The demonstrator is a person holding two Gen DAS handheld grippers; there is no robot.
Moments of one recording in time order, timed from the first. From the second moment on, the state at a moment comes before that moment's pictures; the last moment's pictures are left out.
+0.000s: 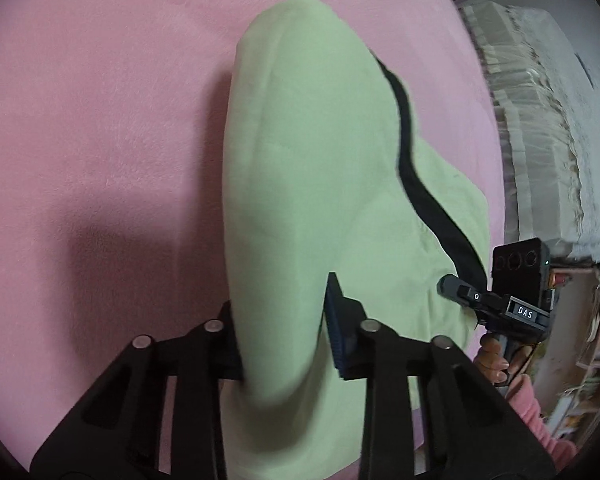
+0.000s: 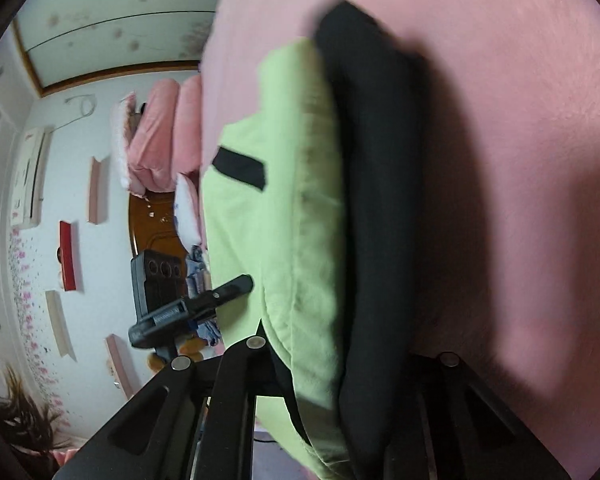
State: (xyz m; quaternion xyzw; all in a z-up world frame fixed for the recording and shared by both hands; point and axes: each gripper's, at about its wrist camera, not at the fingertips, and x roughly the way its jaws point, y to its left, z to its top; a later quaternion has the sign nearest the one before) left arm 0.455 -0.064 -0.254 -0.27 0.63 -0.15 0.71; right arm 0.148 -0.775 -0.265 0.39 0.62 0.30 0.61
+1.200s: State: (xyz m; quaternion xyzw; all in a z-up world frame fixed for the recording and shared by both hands) left arm 0.093 0.389 -0.028 -0.42 0.49 0.02 0.76; right arm -0.163 -0.447 -0.073 0.26 0.62 0.40 0.63
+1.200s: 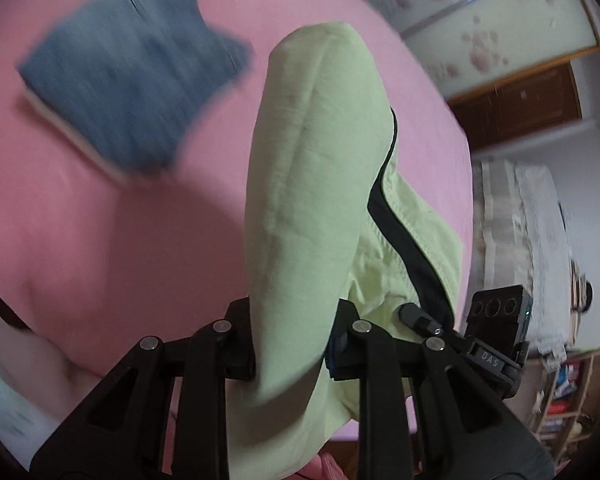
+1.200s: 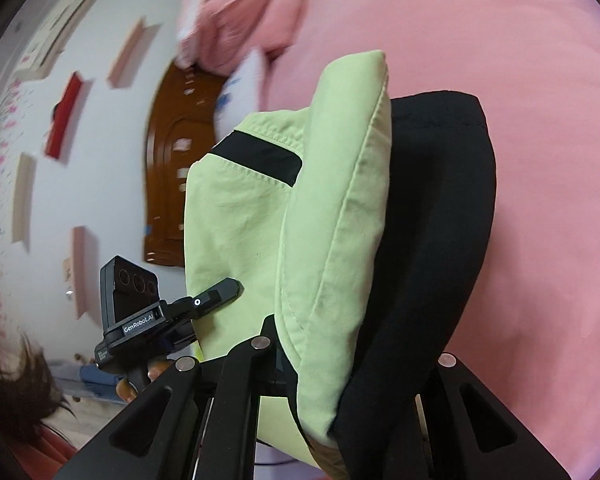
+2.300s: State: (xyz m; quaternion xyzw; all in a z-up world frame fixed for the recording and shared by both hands) left arm 0.270 0.707 -0.098 -0.32 0.50 0.17 0.79; right arm -0.222 -0.124 -0.145 0.24 0.57 0.41 0.67
